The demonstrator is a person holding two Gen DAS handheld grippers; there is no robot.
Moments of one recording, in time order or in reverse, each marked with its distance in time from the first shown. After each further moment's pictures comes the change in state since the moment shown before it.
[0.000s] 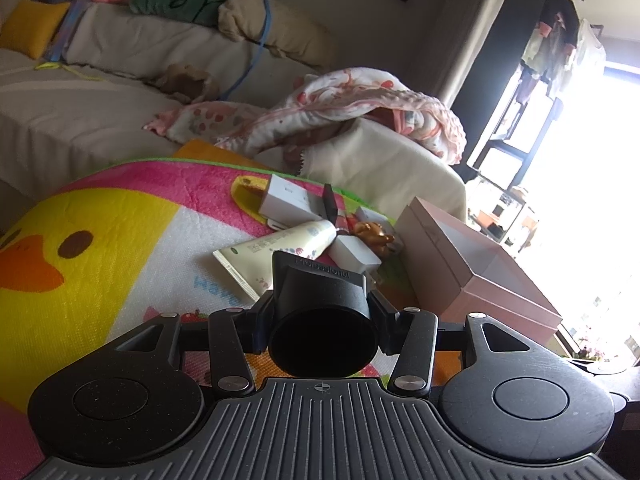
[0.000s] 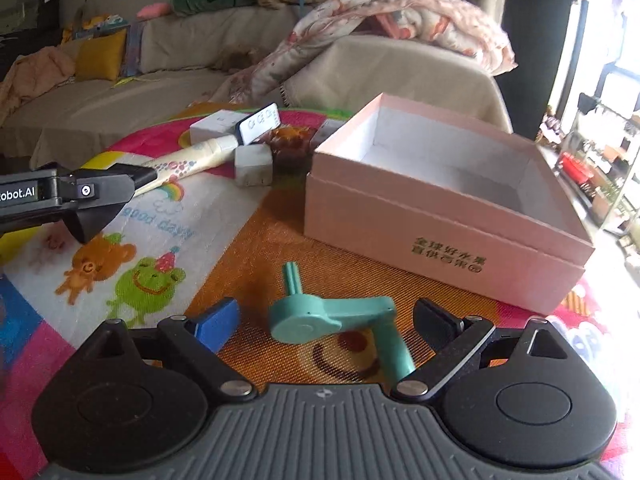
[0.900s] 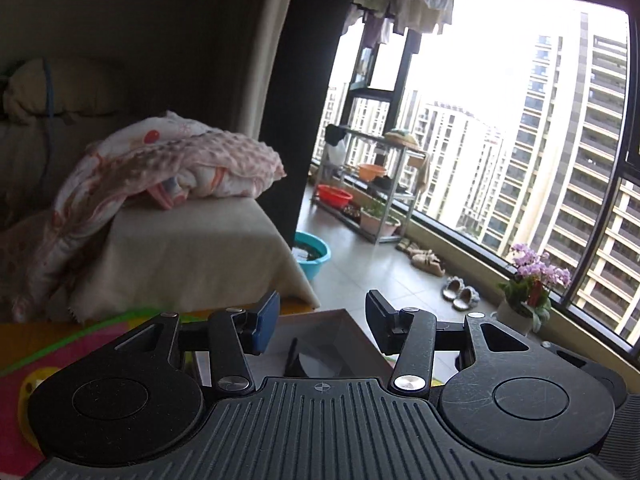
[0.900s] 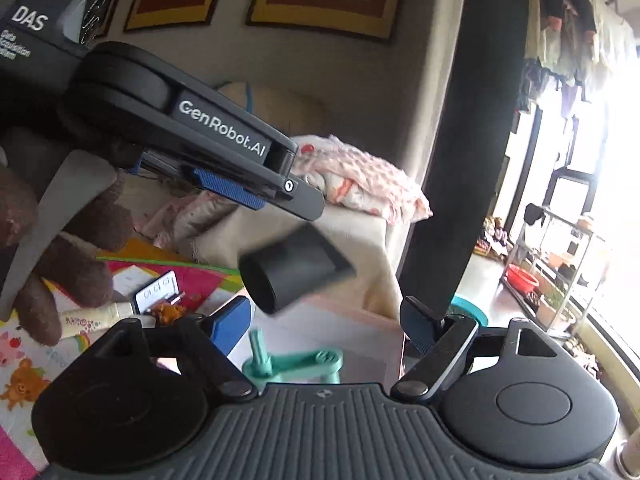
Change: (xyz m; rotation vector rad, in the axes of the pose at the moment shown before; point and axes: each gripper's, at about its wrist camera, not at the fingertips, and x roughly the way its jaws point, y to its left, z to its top) left arm 0.097 -0.206 0.110 0.387 0.065 -0.301; right arm -0.073 -0.076 0.063 -0.073 -0.361 -0.182
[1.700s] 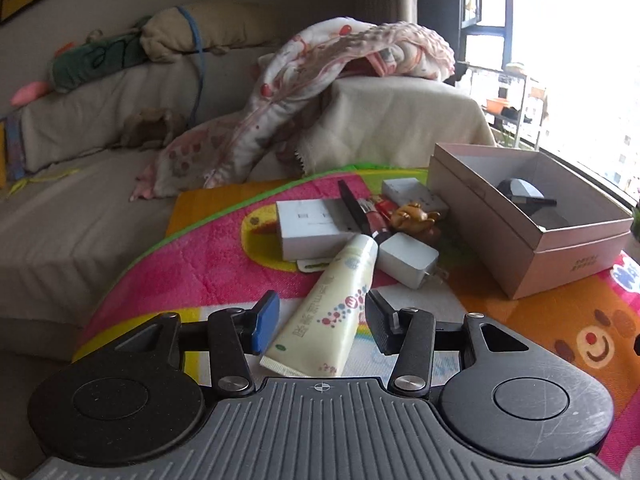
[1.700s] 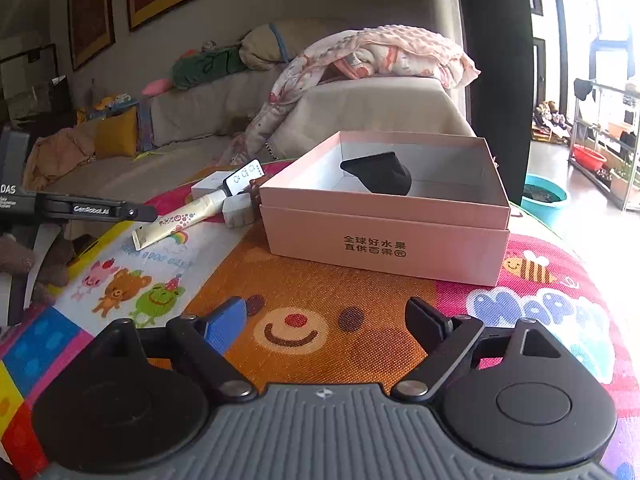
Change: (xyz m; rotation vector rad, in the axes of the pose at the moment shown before) left arm -0.083 0.130 -0.121 0.052 0.190 0.391; right arm -0.024 0.034 -0.102 0.206 0.169 0.218
